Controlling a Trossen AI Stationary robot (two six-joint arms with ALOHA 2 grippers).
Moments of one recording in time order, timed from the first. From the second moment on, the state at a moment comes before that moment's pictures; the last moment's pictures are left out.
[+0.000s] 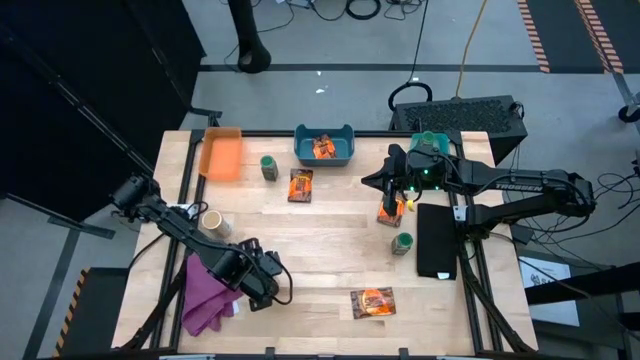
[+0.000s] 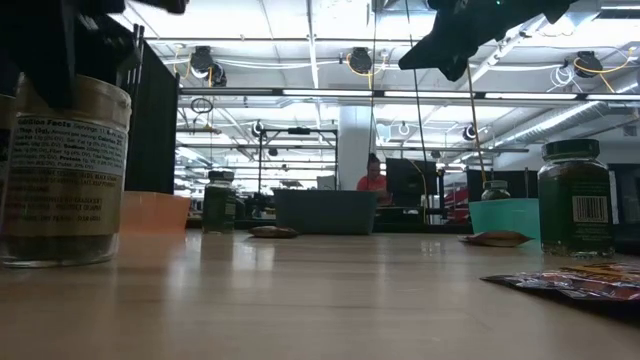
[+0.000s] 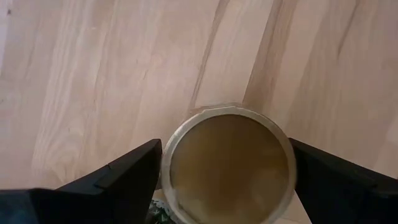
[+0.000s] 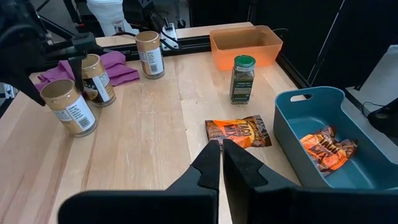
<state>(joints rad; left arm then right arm) -0.58 1.65 1.22 -0.95 -0.17 -0.85 -0.19 1.06 0.84 -0.20 -0.03 0.04</state>
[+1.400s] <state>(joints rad) -0.40 1.58 1.50 -1.25 -0.24 -0.65 -0.19 1.06 0.84 -0.20 -0.03 0.04</state>
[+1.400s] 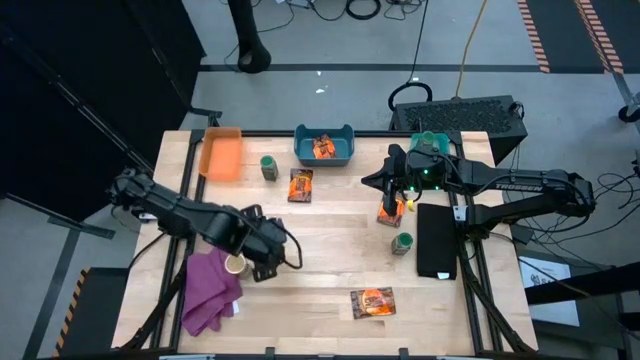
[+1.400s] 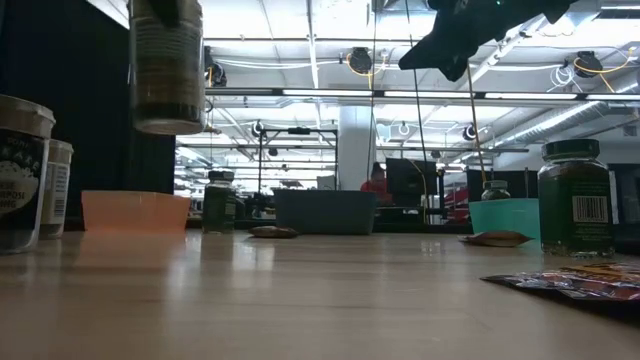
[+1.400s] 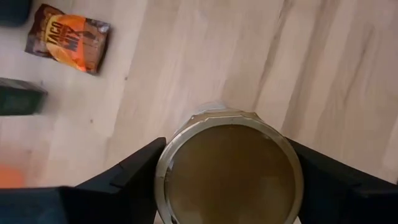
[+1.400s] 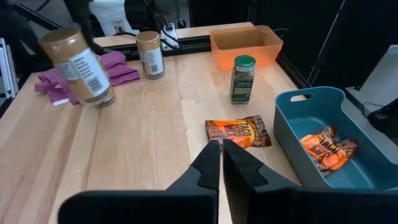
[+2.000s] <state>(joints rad) -0.15 1.57 1.50 -1.42 -0.25 -0.49 -0.19 1.06 0.84 -0.21 -0.03 0.04</state>
